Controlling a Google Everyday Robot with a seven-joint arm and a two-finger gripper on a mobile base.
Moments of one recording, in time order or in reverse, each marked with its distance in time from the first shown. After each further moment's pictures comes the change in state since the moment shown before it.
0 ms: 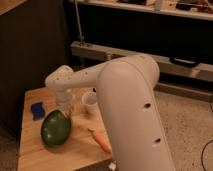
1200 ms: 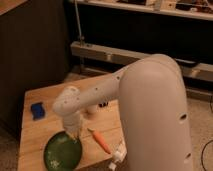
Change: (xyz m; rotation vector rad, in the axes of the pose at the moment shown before) arm -0.102 -0.071 0.033 0.002 -0.067 -0.214
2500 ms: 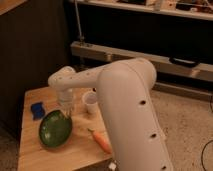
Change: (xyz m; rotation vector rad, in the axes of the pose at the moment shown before) arm 0.094 0.099 -0.029 0.047 0.073 0.167
